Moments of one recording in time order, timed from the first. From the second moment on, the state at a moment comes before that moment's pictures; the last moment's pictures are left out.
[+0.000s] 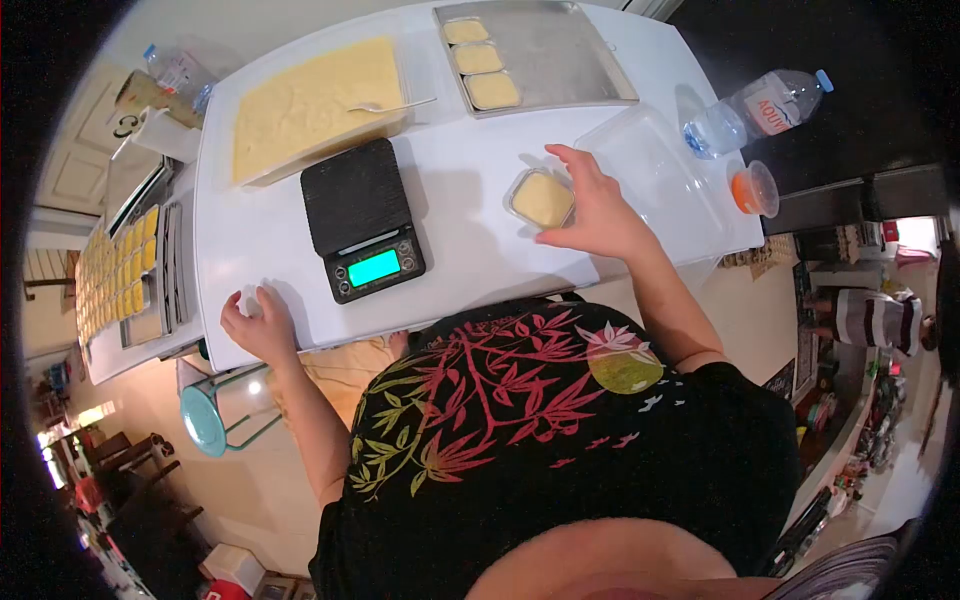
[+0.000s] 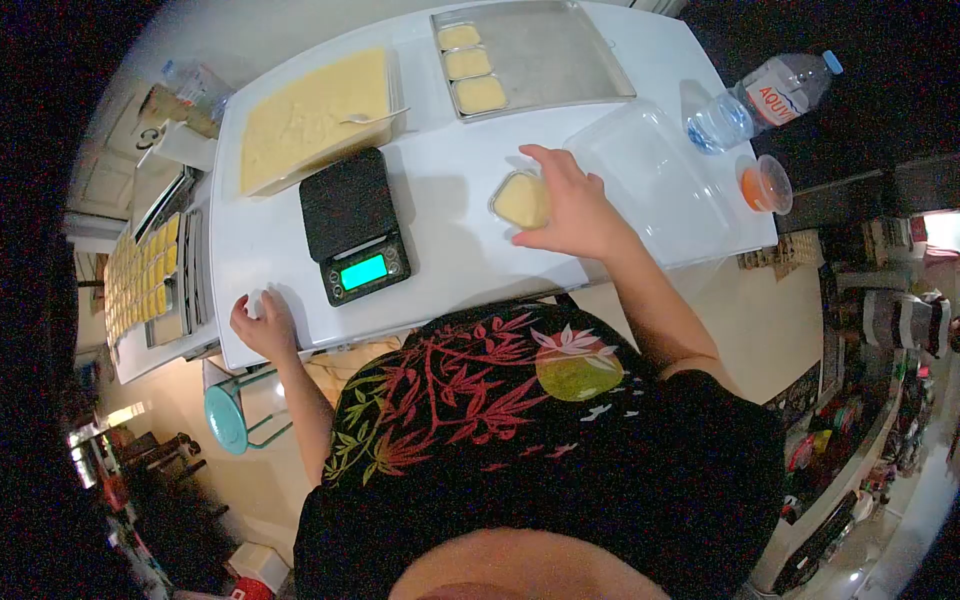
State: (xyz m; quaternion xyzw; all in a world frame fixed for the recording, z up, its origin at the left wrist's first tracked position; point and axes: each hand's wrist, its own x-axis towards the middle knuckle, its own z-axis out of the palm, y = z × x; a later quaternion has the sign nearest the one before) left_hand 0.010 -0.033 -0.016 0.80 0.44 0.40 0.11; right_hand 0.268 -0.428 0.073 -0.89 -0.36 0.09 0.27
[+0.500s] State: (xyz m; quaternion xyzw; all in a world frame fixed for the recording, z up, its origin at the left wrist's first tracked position) left_hand 0.009 -0.031 -0.020 0.80 0.44 0.39 0.11; right_hand 0.263 -0.409 0.072 -0.89 -0.38 0.12 0.22
